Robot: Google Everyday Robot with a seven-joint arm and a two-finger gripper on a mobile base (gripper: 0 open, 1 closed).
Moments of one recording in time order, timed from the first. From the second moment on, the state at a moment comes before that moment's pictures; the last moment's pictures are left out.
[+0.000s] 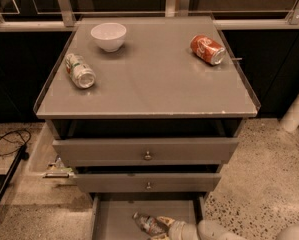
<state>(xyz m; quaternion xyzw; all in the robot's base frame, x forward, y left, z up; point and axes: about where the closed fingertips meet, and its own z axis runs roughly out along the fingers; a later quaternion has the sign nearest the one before) 0.441 -0.065 0.139 -0.49 0.73 0.26 0.38</state>
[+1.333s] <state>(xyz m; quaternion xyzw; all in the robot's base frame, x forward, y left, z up) 0.431 -0.077 0.168 -0.49 0.73 0.28 0.38</state>
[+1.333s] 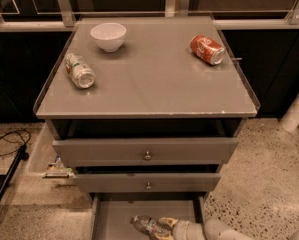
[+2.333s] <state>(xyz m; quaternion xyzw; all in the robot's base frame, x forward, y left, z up) 0.417 -0.166 0.321 -0.53 0.71 0.22 0.41</state>
